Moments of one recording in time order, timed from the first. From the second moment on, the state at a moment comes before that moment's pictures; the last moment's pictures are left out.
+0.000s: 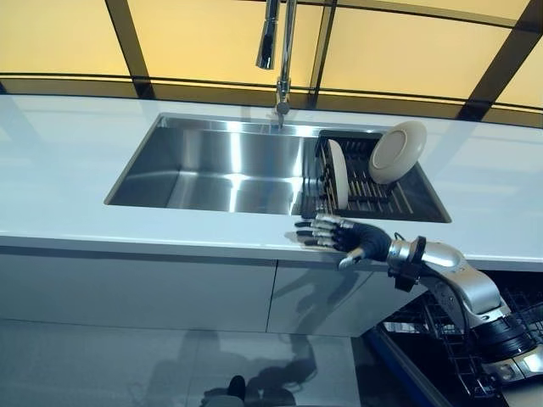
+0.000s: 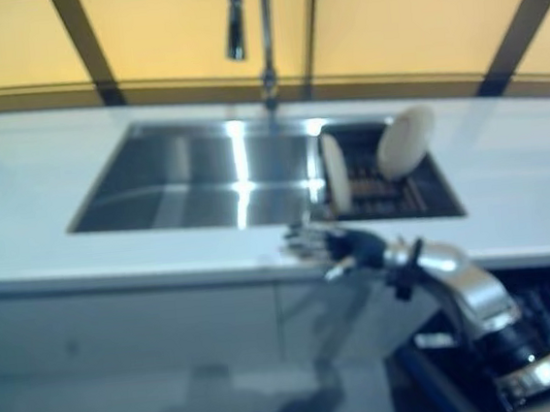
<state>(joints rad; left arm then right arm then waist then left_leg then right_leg) 0.09 0.37 -0.17 1.21 -0.15 0.12 0.04 -0.32 -0.69 0.17 0.00 0.76 0.24 0.75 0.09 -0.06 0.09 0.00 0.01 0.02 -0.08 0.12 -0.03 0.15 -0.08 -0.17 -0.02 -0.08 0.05</state>
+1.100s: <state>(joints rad) -0.01 0.35 -0.21 1.18 -0.11 0.23 0.00 -1.07 -1.07 0.13 0.71 0.74 0.06 -0.39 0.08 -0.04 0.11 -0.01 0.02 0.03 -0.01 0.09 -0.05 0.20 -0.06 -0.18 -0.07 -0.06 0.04</state>
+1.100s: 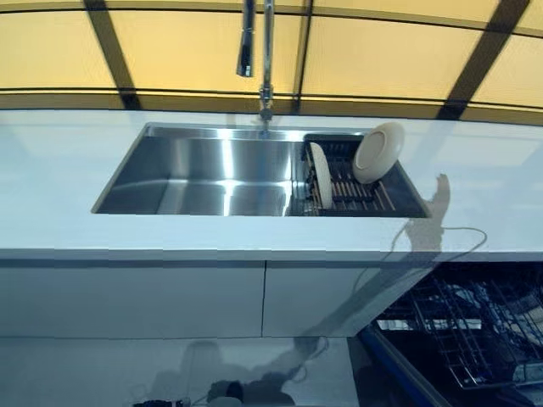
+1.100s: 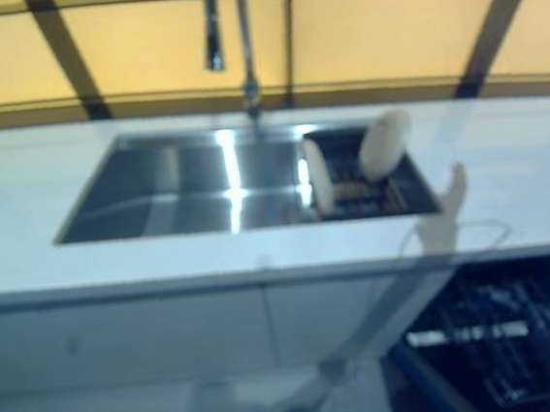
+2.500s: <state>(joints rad) -0.02 0.38 -0.23 1.21 -0.19 0.29 0.03 -1.11 -0.90 0.32 1.01 0.68 0.51 -0.26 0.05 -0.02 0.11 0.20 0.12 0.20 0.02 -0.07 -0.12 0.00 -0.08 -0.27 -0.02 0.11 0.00</state>
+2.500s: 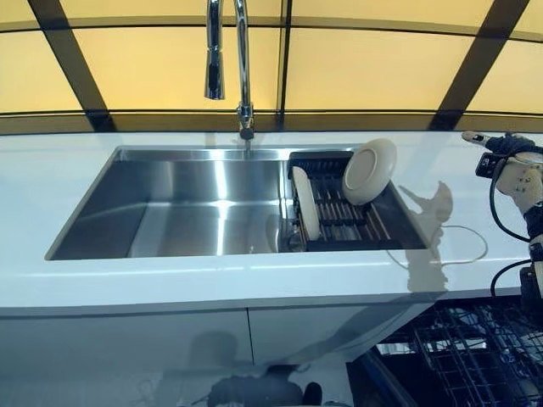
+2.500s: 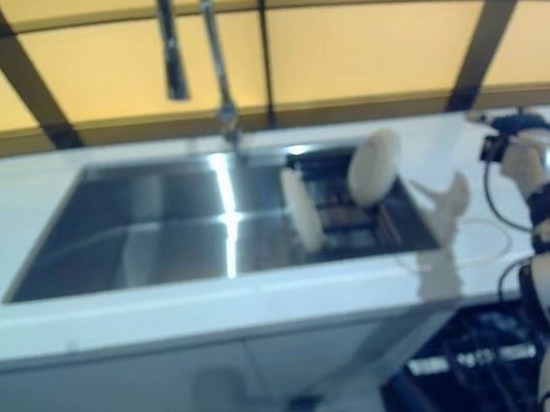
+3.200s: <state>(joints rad) -0.04 0.38 -0.25 1.18 -0.21 0.34 0.02 -1.18 -0.92 0.37 0.95 0.79 0.53 -0.22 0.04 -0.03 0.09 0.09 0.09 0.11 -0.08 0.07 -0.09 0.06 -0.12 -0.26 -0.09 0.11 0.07</state>
